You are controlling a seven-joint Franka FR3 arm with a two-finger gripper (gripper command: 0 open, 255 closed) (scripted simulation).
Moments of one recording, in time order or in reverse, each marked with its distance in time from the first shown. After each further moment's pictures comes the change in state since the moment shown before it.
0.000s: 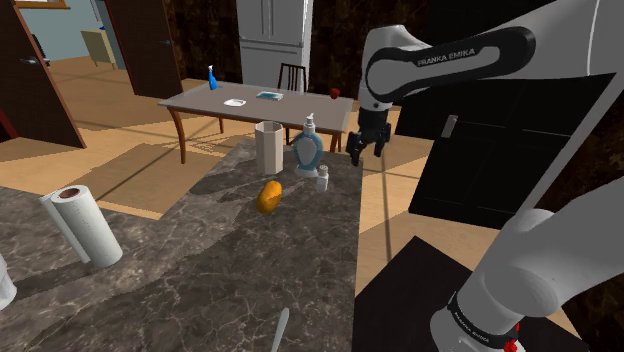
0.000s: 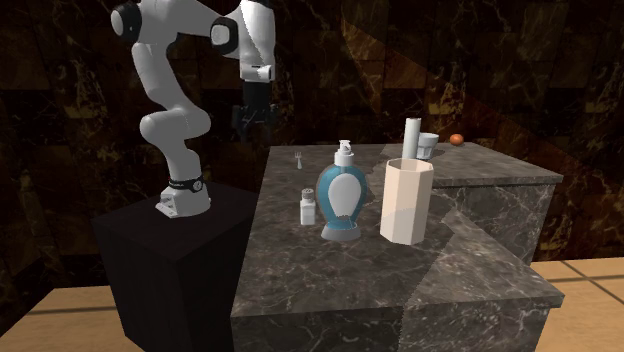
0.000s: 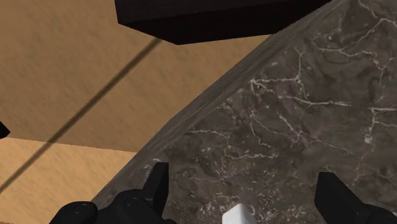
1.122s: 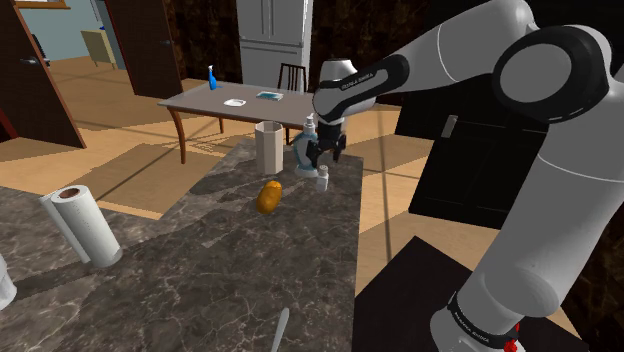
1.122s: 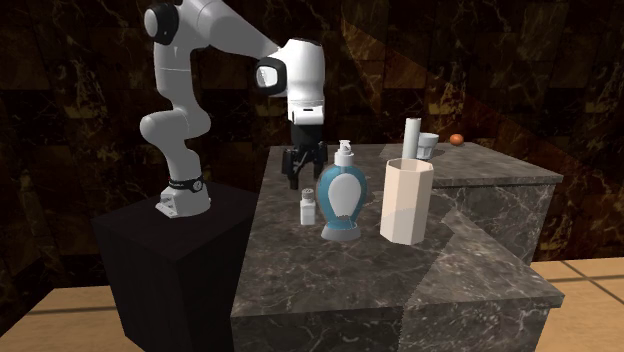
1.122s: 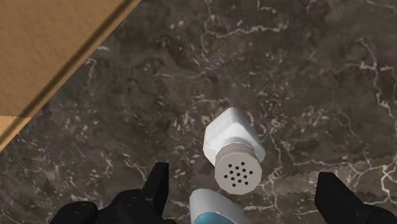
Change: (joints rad) arm 0.009 0.520 -0.016 0.316 0.088 0.251 -0.021
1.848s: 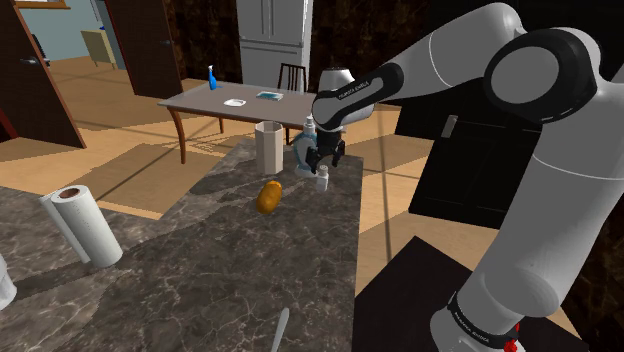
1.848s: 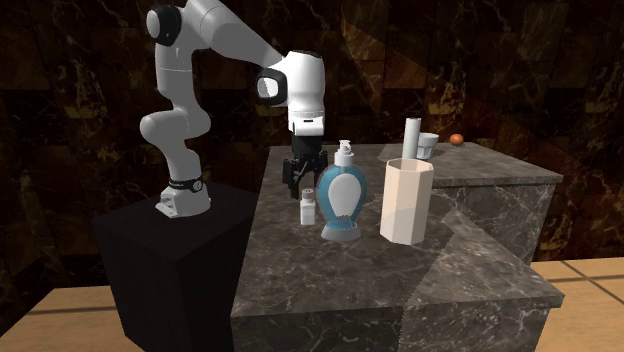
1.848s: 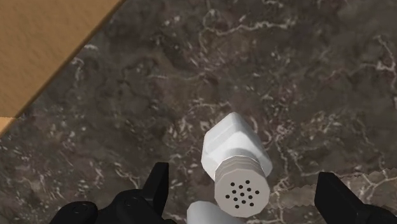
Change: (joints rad) arm -0.001 0.030 0.000 -0.026 0.004 0.057 -0.003
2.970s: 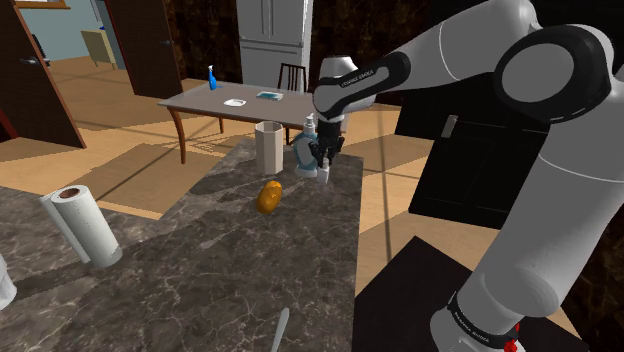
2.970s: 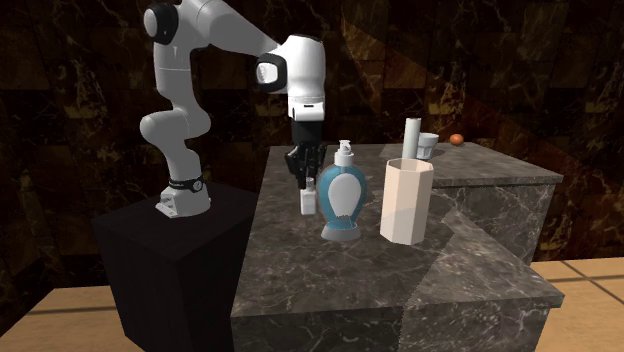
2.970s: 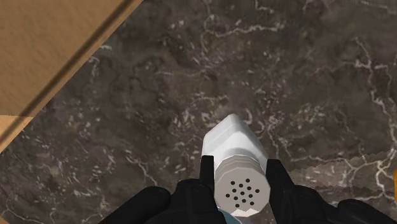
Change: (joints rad) arm 0.002 -0.036 0.000 0.040 -0.005 -0.075 0.004
